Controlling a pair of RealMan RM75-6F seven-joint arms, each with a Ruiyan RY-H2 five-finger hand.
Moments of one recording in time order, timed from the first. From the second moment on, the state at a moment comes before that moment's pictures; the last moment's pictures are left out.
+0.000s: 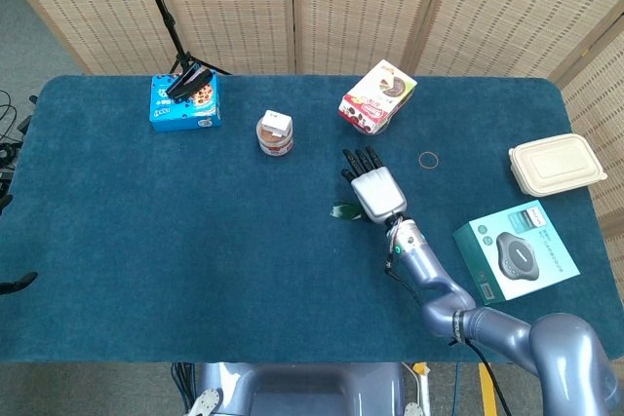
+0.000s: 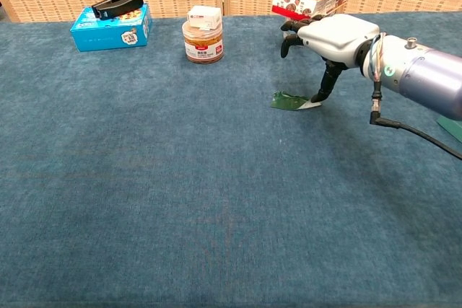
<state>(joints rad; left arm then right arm) -0.13 -0.86 -0.09 -1.81 1.32 1.36 -0.06 0.88 -1.74 0.21 -1.02 -1.22 0.90 -0.38</state>
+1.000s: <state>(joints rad) -0.13 -0.86 -0.09 -1.81 1.32 1.36 -0.06 0.88 -1.71 0.19 -1.06 -1.20 0.82 -0.35</state>
